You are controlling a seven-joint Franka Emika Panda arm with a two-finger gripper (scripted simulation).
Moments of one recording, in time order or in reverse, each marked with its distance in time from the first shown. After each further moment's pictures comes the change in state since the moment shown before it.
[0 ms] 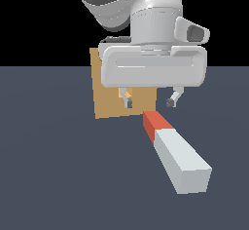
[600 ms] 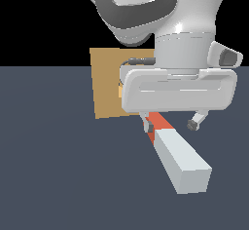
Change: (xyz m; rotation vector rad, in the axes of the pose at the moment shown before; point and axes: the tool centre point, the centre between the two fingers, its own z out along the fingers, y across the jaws) arm -0.033 0.037 0.038 0.003 -0.001 -0.028
